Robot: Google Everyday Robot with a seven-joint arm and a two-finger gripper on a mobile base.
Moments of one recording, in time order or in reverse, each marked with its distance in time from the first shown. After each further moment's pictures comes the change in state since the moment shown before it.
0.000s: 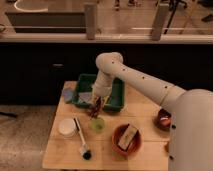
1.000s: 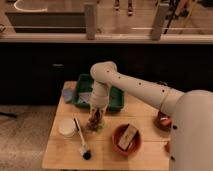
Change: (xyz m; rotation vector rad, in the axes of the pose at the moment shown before) arm -0.035 0.017 0.029 -0.070 -0.095 -0.035
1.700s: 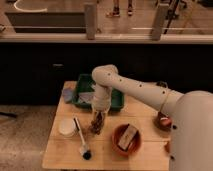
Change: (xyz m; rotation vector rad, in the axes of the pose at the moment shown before) arm -0.001 0.010 0.012 -0.017 -0.030 0.027
